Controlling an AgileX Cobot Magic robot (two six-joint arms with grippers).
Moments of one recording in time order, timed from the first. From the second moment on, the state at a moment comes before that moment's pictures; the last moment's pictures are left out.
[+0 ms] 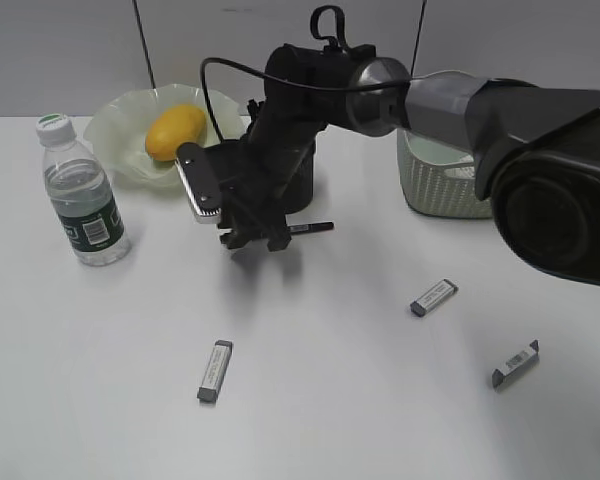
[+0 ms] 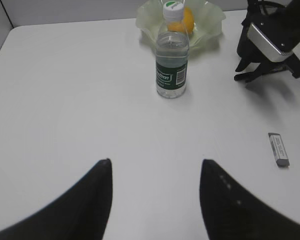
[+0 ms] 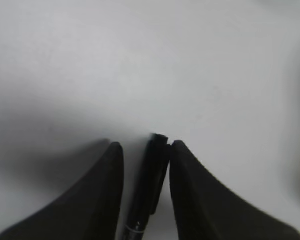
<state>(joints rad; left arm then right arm) 0.00 -0.01 -0.53 -0.11 1.07 0.09 0.63 2.58 -2.17 0.35 0.91 -1.61</state>
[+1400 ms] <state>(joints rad) 0.00 -0.01 -0.53 -0.11 1.07 0.09 0.62 2.60 -2.17 0.39 0.89 -1.49</state>
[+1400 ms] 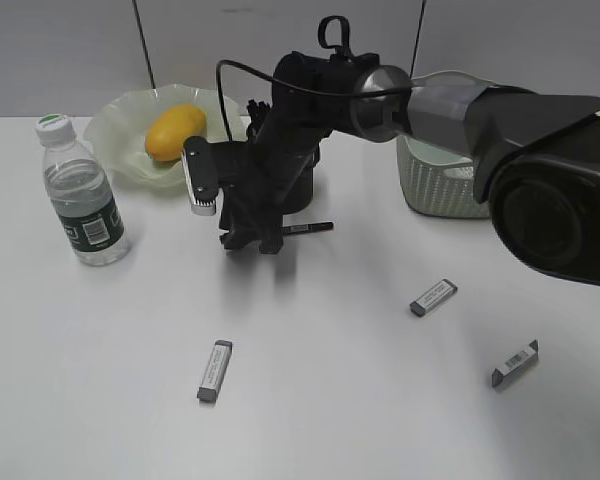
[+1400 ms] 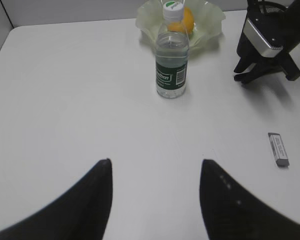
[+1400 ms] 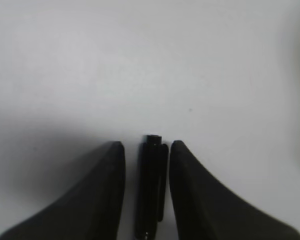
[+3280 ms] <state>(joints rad) 0.00 -0.01 -0.53 -0.11 1.07 0.09 0.65 2.36 -2.26 0.40 1.01 -1.19</state>
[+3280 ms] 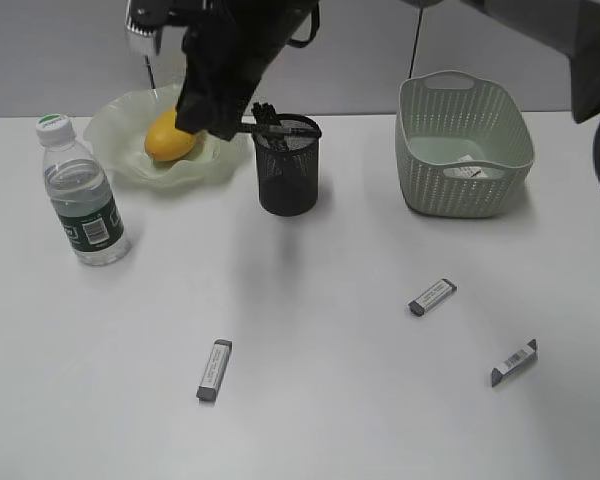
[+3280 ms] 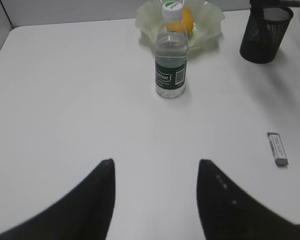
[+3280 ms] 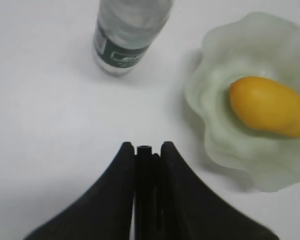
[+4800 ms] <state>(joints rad) 0.00 -0.01 -0.53 -0.11 1.07 0.09 0.50 2.17 -2.26 0.97 0.77 -1.03</state>
